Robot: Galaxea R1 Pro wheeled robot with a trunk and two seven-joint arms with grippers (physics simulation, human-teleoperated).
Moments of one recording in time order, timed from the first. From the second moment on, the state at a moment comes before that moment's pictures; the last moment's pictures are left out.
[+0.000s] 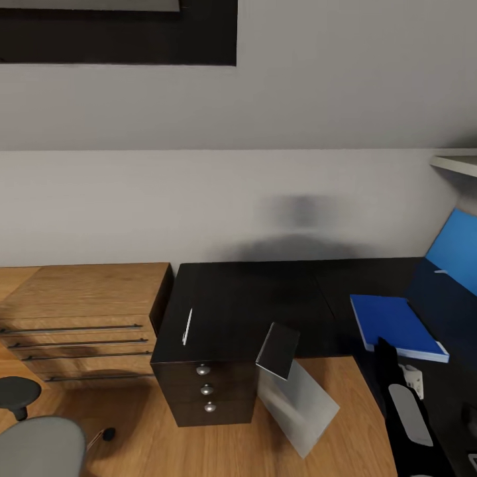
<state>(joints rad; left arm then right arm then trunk) -0.27 -0.13 -0.43 -0.31 0.46 -0.04 0.51 -0.40 0.00 -0.45 -1.06 -1.20 -0.06 -0.14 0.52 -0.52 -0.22</state>
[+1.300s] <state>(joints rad) -0.27 -0.13 -0.44 -0.31 0.46 -0.12 0.50 -0.41 -0.04 -0.54 -0.98 -1.21 -0.06 -0.15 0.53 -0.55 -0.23</state>
